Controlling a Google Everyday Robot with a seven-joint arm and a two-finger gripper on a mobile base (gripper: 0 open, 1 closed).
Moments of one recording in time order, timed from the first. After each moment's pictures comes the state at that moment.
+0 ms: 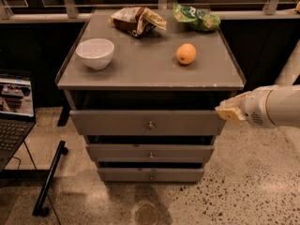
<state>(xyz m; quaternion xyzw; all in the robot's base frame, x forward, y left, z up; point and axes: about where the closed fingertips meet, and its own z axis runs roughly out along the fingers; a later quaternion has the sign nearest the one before) 0.513 -0.229 0.824 -0.34 0.85 0.06 0.40</state>
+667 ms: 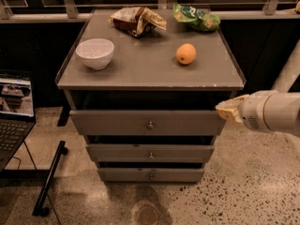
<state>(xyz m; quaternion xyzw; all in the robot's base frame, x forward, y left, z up) 0.517 -0.229 0.819 -0.32 0.84 0.05 0.42</state>
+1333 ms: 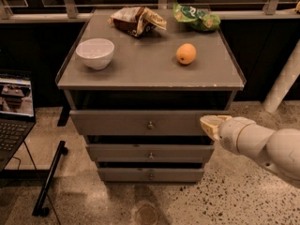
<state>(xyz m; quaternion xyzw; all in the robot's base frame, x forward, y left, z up) 0.527 -0.200 0.748 -0.22 0.83 0.10 0.50</state>
